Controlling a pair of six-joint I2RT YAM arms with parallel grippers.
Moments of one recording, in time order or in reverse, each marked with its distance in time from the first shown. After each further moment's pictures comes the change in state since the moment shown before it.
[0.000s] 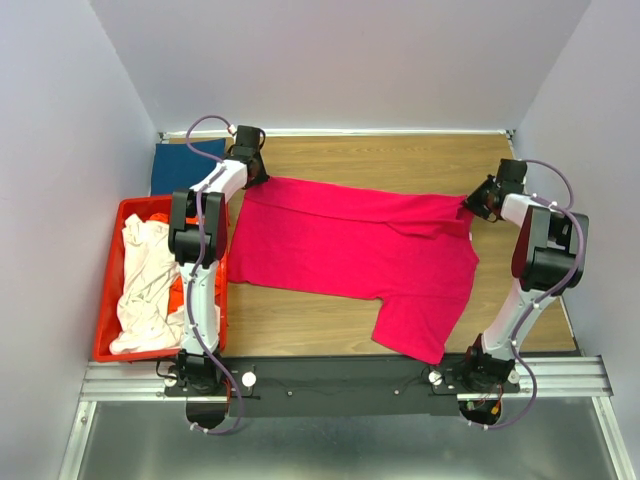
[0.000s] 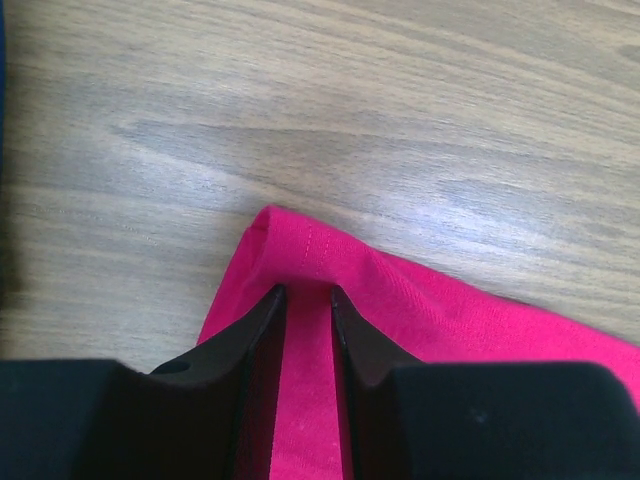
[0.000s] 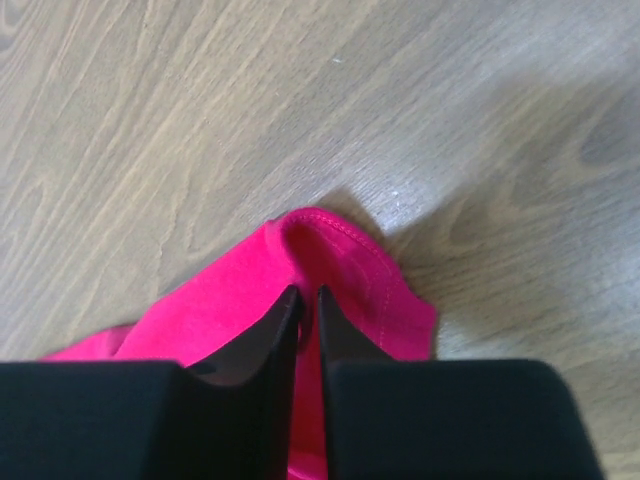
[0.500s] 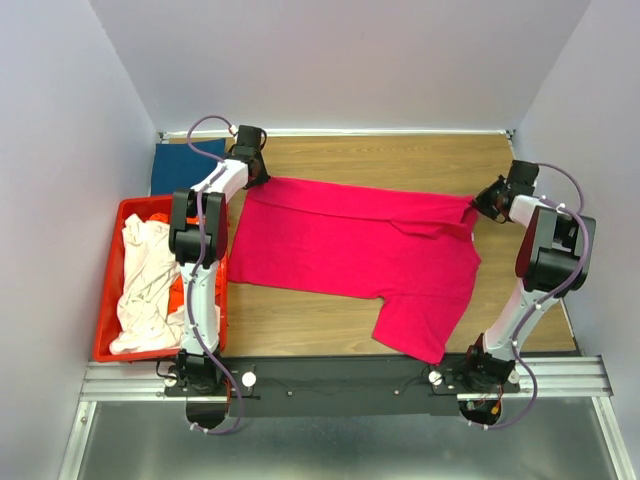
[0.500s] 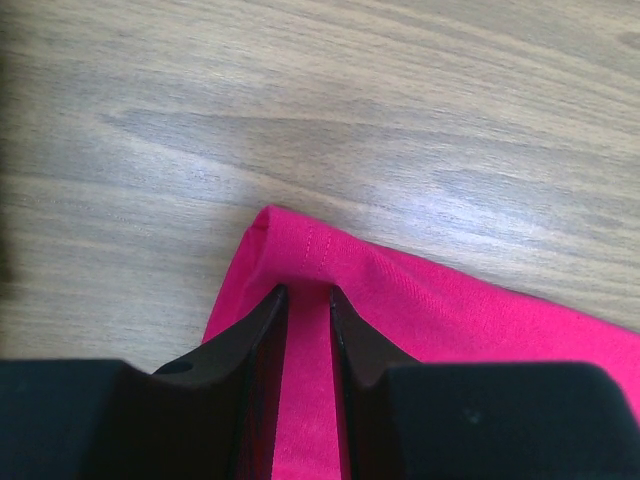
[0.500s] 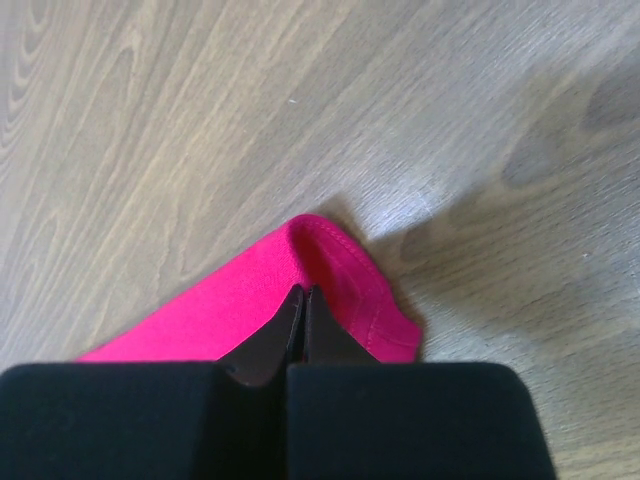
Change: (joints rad) left arm 0.000 0.000 0.007 -0.023 0.000 -0.004; right arm -0.060 0.004 0.000 0.011 -0.031 0.031
